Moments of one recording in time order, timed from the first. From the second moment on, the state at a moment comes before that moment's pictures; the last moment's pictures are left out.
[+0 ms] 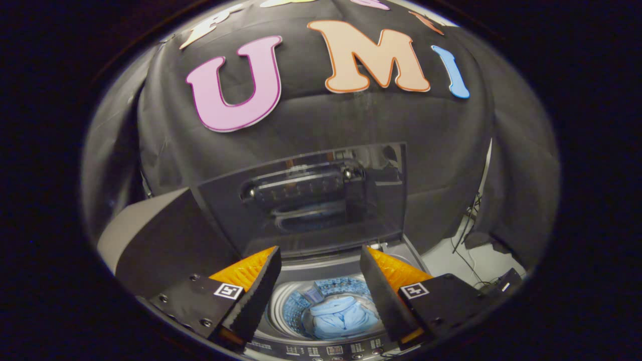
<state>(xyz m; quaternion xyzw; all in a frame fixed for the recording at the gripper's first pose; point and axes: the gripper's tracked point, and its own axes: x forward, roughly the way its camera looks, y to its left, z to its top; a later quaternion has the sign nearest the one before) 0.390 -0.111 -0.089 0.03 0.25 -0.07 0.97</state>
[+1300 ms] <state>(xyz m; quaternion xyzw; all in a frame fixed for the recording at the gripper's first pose) 0.545 -0.109 0.029 0.01 -0.04 -0.09 0.99</state>
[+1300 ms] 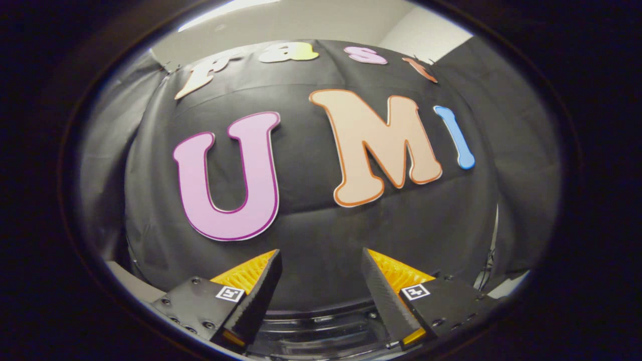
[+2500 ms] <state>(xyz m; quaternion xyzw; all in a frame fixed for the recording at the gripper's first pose) 0.580 -0.082 -0.035 -0.07 0.00 -0.07 1.00</state>
